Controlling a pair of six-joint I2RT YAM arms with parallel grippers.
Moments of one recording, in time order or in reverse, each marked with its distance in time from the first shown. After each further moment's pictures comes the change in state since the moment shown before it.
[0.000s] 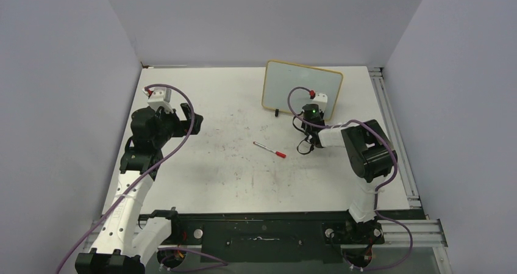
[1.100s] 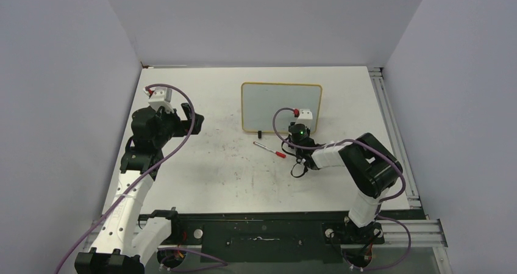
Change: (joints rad) left arm -0.008 0.003 0.000 0.008 0.006 -0.006; right arm 0.217 -0.142 -0.221 0.086 0.017 0.040
